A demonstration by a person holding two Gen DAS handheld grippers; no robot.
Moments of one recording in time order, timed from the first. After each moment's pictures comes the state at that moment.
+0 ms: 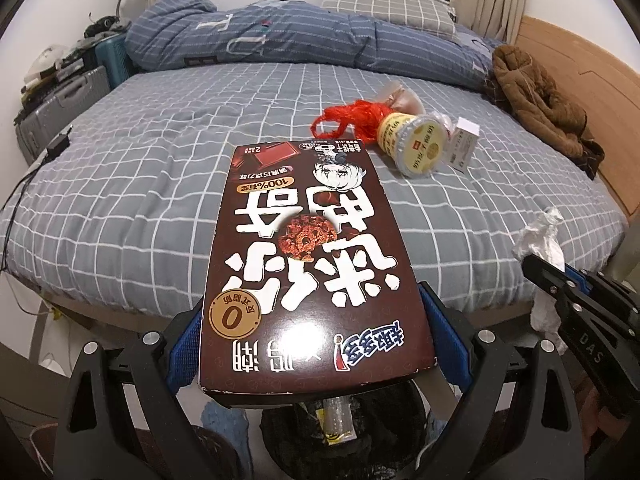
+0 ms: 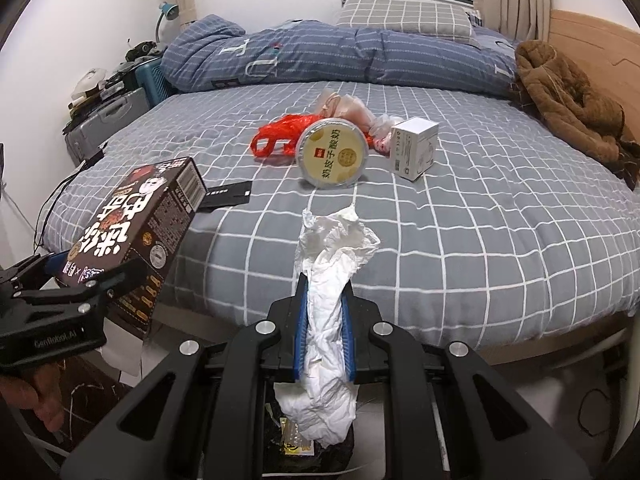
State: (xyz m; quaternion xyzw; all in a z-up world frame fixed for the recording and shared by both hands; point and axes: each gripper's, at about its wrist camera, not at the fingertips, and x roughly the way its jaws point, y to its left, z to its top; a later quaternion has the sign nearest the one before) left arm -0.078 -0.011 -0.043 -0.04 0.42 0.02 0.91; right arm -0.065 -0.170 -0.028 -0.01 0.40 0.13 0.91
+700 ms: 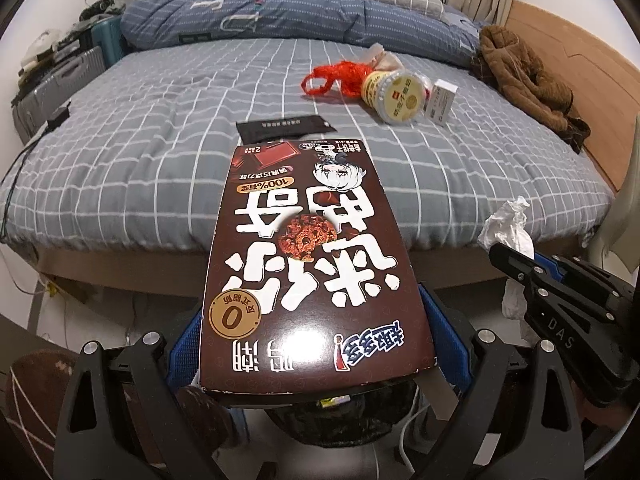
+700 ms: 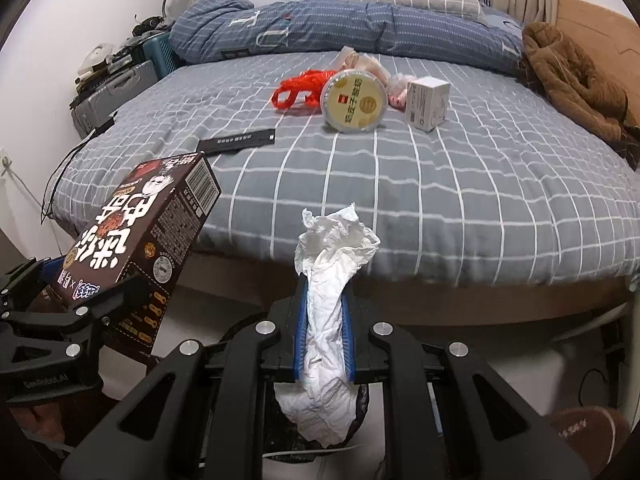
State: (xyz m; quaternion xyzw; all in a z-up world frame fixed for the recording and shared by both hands) left arm -0.140 -0.019 -0.059 -0.04 0.45 0.00 0.89; right arm -0.115 -0.157 -0.050 -0.02 0.44 0.13 0.89
